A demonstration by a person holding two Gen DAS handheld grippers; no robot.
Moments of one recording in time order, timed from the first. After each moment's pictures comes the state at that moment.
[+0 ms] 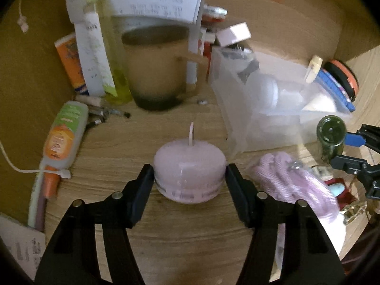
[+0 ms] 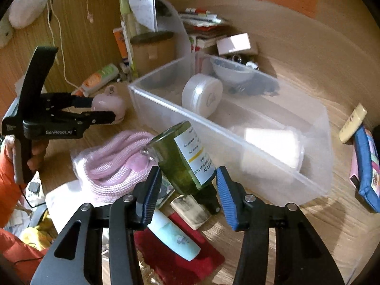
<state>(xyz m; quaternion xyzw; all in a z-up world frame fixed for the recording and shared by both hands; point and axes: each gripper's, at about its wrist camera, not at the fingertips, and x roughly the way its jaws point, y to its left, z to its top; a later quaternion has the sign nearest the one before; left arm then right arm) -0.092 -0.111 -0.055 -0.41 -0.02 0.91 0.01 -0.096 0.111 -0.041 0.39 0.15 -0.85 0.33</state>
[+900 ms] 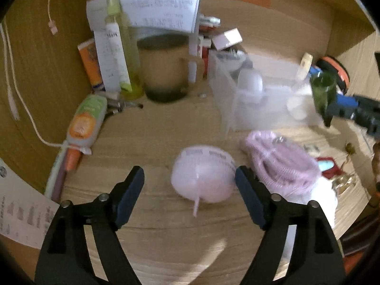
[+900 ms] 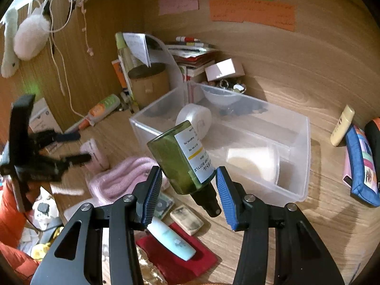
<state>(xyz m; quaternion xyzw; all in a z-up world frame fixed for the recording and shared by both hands) -0.036 -0.105 -0.048 -0.41 -0.01 0.91 0.00 -0.096 0.132 -0.011 0.35 0.09 -0.87 0.33</state>
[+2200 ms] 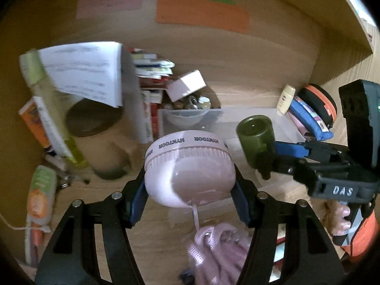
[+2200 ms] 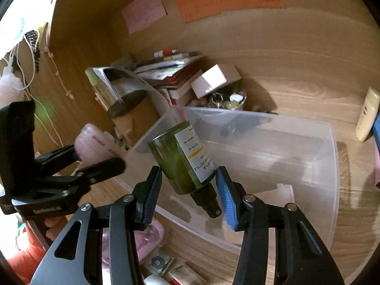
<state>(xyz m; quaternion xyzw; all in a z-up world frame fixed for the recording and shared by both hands) -0.149 -0.040 0.006 -0.35 -0.02 0.93 0.07 -0.175 0.122 -0.017 0.37 -0.03 -0.86 0.35</state>
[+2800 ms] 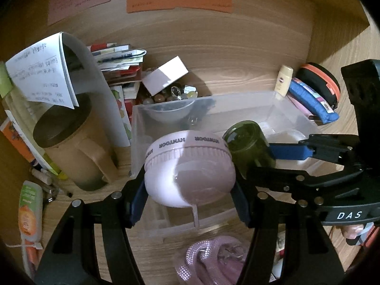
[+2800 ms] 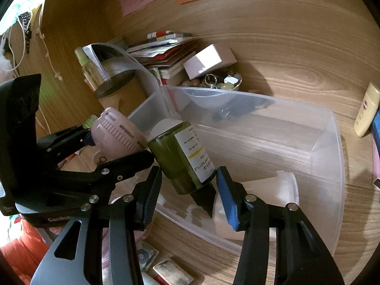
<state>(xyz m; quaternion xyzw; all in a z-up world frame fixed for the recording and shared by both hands) -0.167 -0.015 -0.019 -0.36 0.03 0.93 0.09 -0.179 0.116 -0.033 0.39 0.01 -0.86 0.33</state>
